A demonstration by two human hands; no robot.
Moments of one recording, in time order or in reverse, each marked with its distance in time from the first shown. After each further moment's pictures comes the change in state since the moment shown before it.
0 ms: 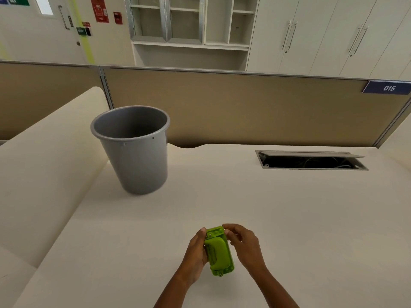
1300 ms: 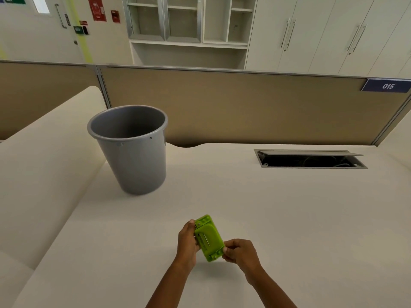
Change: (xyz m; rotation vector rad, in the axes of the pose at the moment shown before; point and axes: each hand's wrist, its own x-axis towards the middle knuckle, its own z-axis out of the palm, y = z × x) left_hand 0.013 0.025 0.004 -0.117 0.376 -0.032; right_hand 0.001 0.022 0.006 0.246 -0.143 0.356
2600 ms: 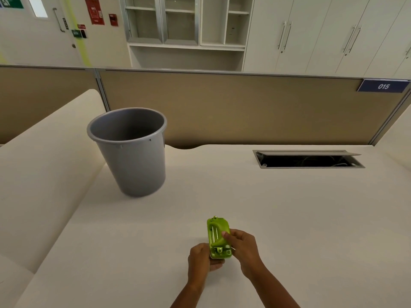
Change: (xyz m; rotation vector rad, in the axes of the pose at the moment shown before) left_hand -0.021 -0.033 0.001 0.383 -0.099 -0.024; right_hand 0.003 -0.009 0.006 0.268 0.076 -0.061
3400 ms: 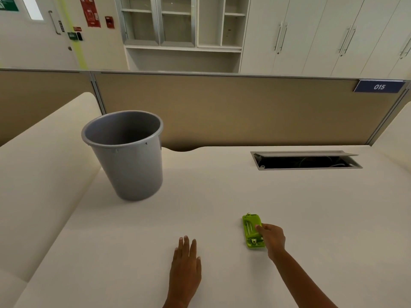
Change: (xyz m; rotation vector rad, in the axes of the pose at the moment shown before) left_hand 0.006 -0.030 -0.042 1.344 0.272 0.827; right_hand 0.068 -0.002 -0.073 -0.252 0.444 0.030
